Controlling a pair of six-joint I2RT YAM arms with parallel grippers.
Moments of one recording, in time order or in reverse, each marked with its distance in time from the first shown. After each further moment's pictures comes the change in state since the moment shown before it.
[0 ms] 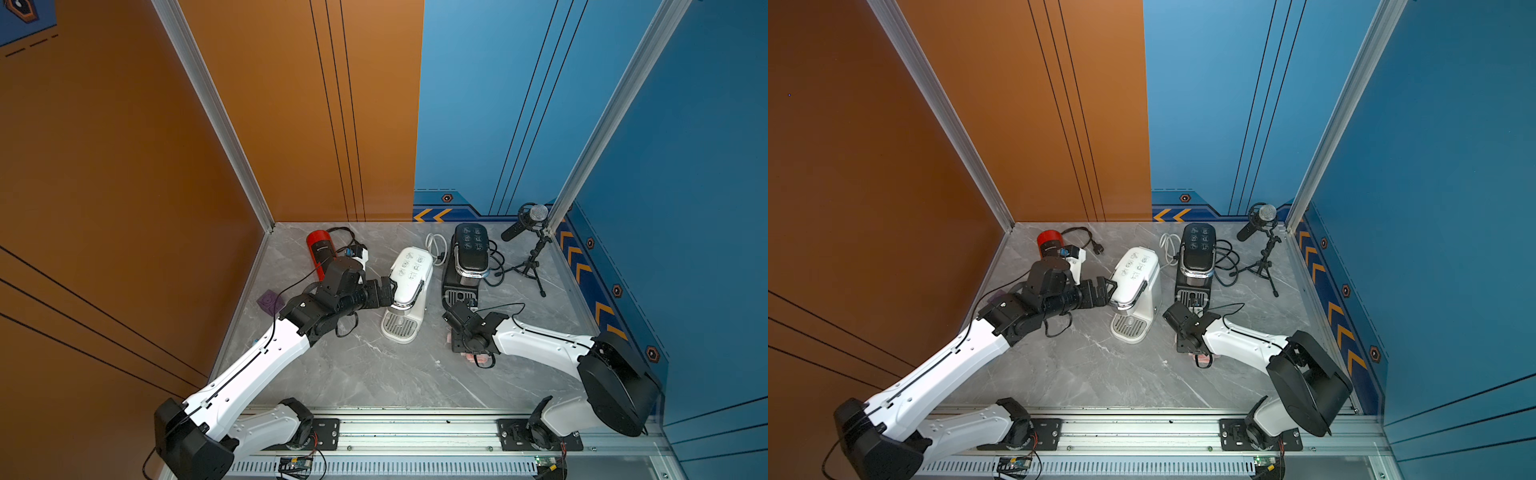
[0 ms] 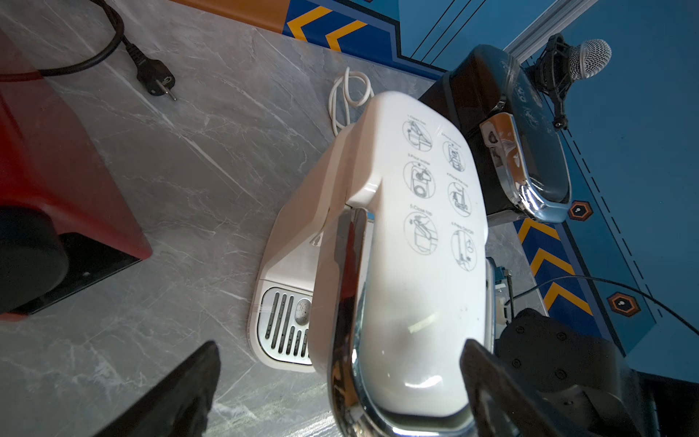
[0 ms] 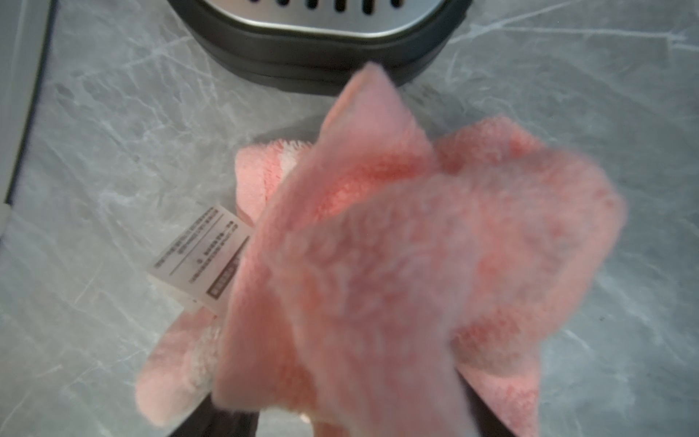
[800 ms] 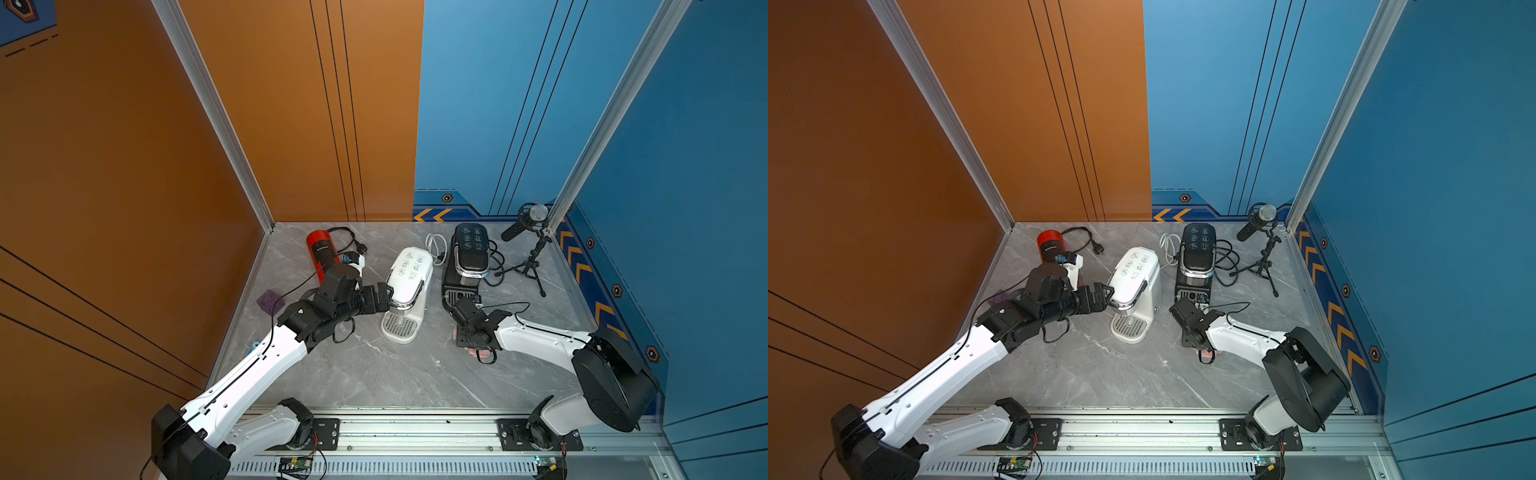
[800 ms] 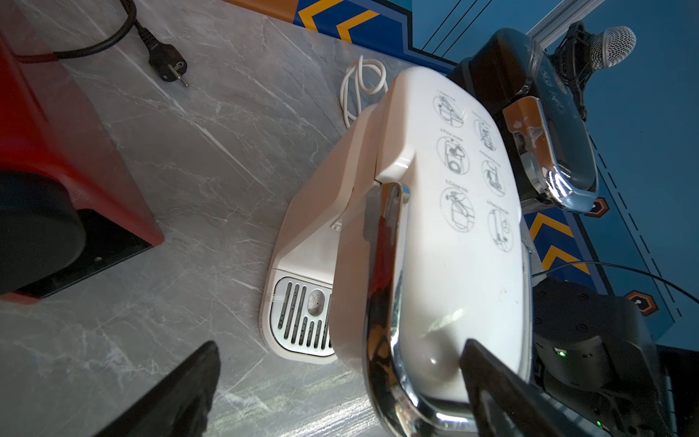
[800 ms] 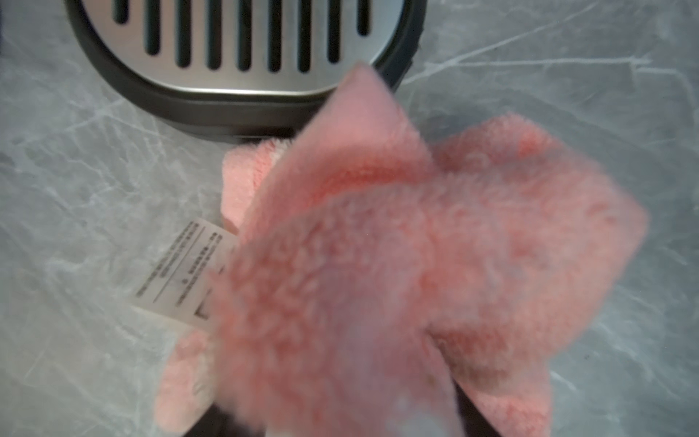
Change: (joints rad) left arm 0.015 -0.043 -0.079 0.023 -0.001 0.003; right arm -0.075 0.005 -0.029 0.070 -0.007 -0.029
